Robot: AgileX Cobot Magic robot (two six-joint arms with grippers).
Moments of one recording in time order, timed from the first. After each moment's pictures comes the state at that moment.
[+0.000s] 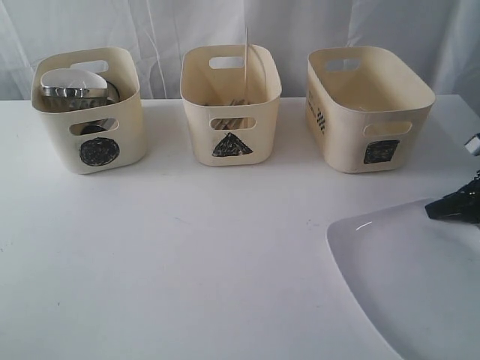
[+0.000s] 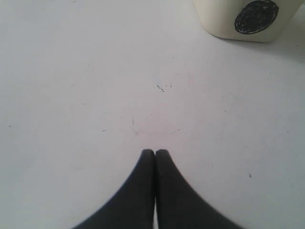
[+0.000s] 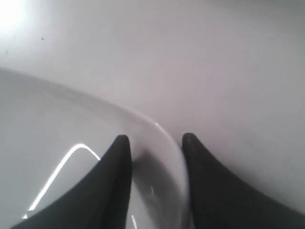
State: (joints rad) left arm 0.14 0.00 0.02 -0.08 0.49 -0.14; right arm -0.61 2.19 -1.23 0.95 0.96 -1.74
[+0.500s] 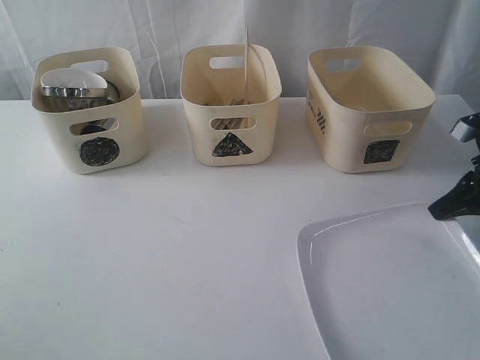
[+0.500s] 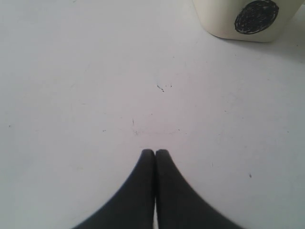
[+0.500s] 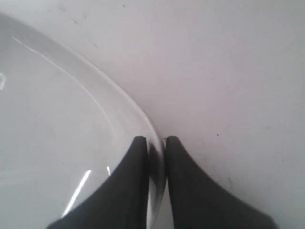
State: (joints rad) left arm 0.14 0.00 0.02 -0.08 0.49 -0.14; right arm -0.53 1.95 -1.20 0.72 1.06 -1.50
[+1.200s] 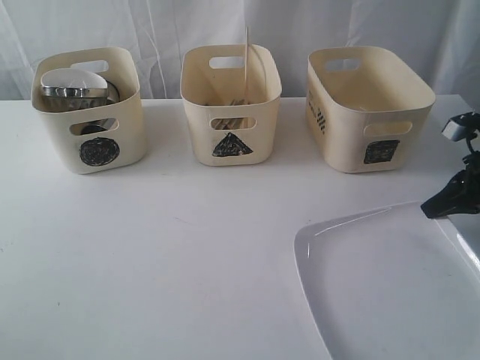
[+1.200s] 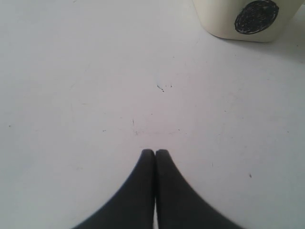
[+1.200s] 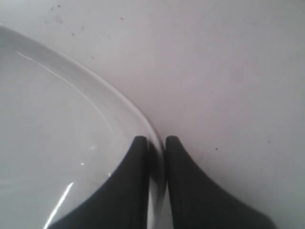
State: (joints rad) left arm 0.14 0.00 0.02 -0.08 0.49 -0.14; right arm -0.50 1.97 -1.20 0.74 1.01 -1.49
